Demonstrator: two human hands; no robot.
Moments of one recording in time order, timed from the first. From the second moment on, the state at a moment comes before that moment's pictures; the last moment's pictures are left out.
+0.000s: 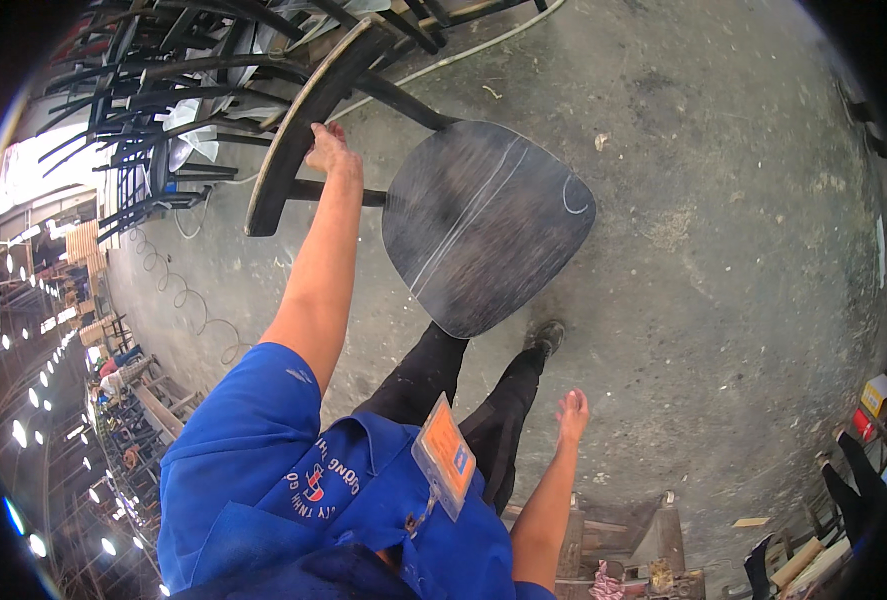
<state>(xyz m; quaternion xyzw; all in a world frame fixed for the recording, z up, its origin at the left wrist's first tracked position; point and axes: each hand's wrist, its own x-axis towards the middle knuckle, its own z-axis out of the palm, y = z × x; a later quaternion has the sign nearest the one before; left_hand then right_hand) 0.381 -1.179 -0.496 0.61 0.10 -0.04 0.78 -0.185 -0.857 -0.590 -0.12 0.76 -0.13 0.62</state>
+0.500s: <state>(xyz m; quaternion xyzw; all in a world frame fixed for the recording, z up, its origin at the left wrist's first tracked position) 0.426 -1.132 -0.382 0.71 -0.66 0.17 0.14 -0.152 -0.883 -0.604 -0.13 0.77 -0.14 0.61</state>
